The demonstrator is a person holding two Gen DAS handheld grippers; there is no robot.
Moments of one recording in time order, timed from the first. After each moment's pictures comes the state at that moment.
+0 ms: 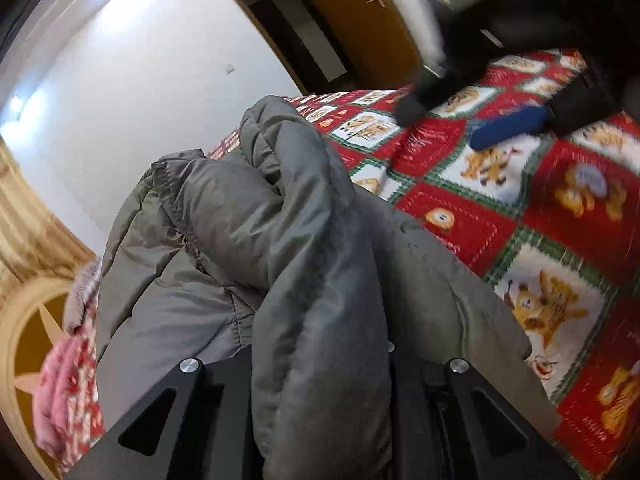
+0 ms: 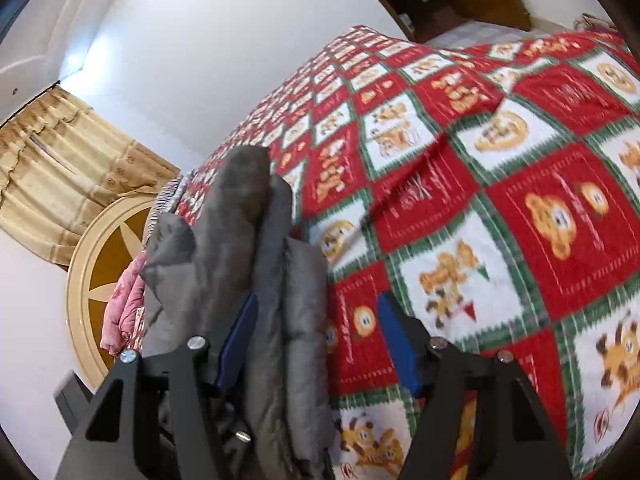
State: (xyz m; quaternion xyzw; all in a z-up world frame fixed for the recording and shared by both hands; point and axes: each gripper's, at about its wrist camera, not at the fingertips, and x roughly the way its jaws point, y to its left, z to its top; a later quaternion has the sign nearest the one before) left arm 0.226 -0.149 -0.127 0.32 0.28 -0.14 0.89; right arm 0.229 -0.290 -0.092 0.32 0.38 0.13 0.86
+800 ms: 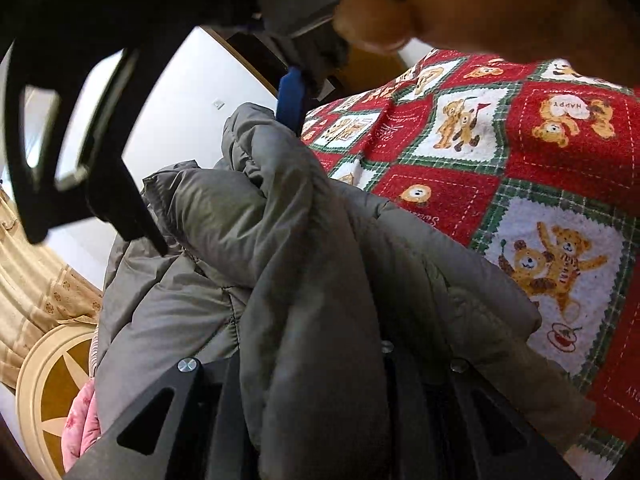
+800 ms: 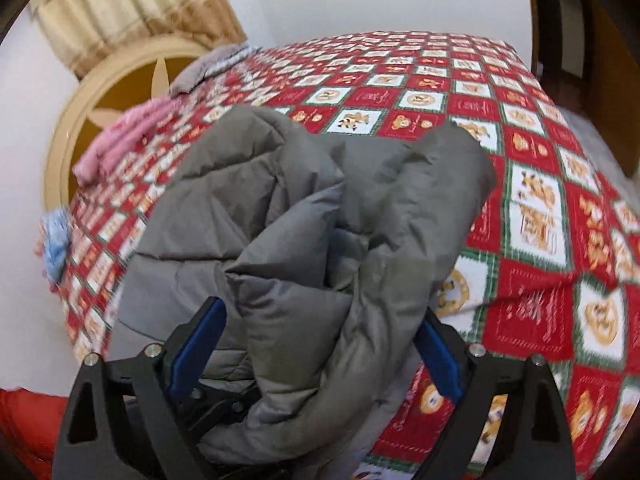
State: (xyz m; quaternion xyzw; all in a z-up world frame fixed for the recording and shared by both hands) left arm 0.201 -0.155 -0.152 0.38 0.22 -0.15 0.88; right arm 0.302 -0.168 -0.068 0.01 0.45 0.26 0.85
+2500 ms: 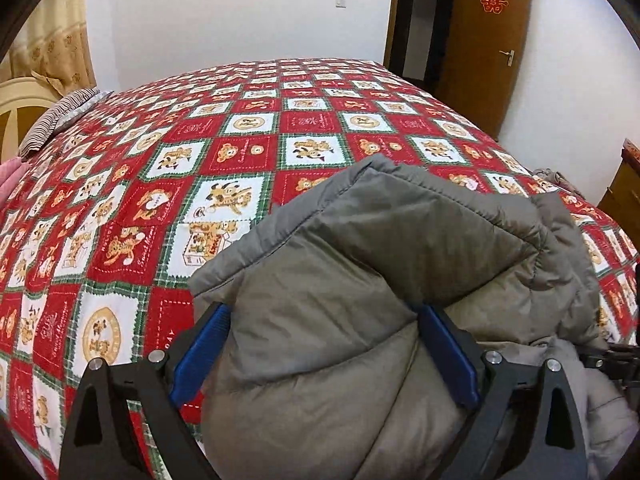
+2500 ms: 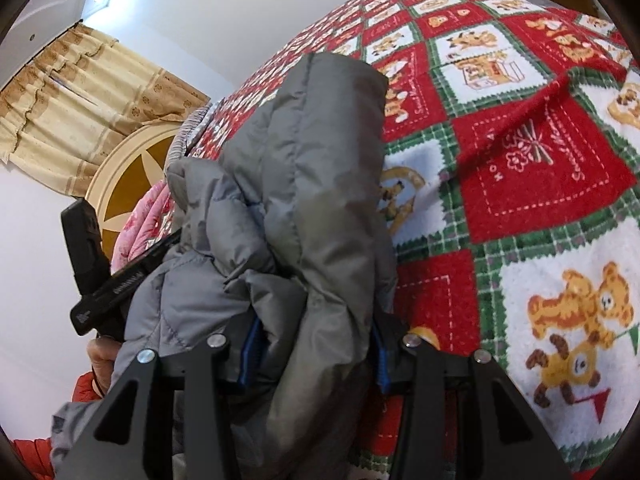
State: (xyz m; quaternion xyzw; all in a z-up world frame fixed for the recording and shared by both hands) left arm 0.369 0.009 -0.103 0.01 0.40 -0.11 0.91; right arm 0.291 -0.245 -0.153 0.27 0.46 0.25 0.81
